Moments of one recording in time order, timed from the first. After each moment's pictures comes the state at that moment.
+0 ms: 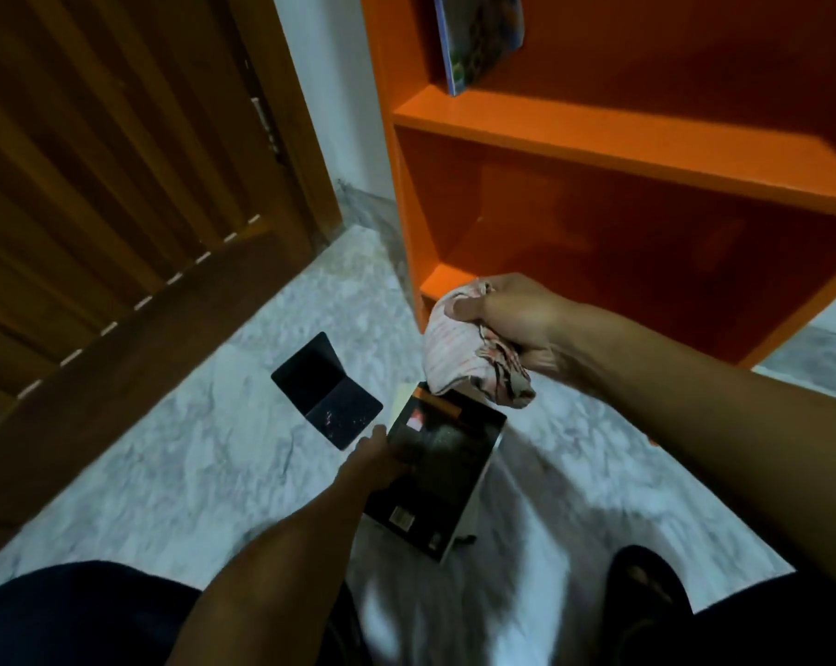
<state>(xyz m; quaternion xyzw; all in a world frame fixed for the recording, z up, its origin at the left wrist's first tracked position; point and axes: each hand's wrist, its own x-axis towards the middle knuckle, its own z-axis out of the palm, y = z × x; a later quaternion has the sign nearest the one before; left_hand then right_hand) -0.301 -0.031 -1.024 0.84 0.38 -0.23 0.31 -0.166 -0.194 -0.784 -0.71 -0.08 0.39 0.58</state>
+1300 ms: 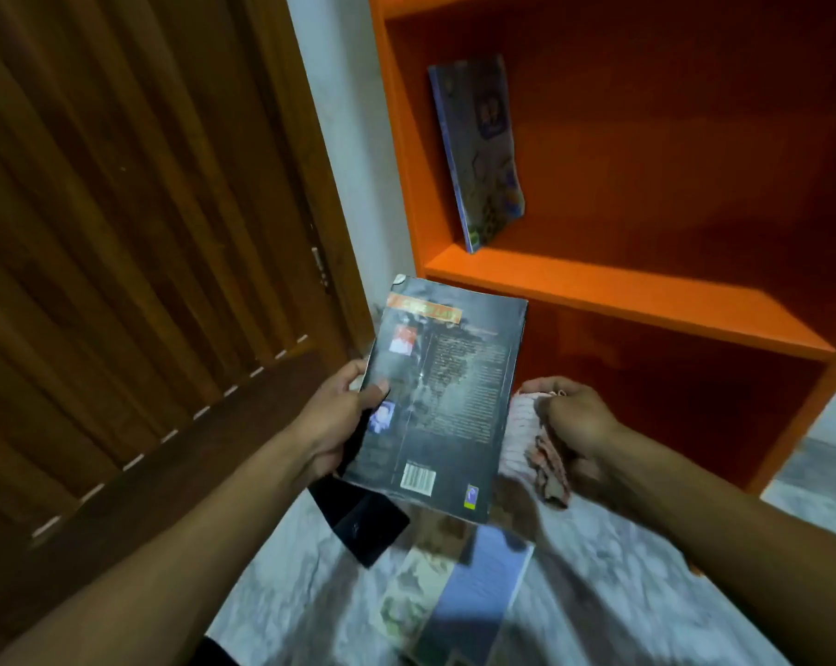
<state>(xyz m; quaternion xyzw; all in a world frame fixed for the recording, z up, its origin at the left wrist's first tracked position) -0.288 -0.010 -0.746 0.66 0.24 0.09 0.70 -0.152 -0.223 -0.787 -0.70 0.00 0.23 0.67</state>
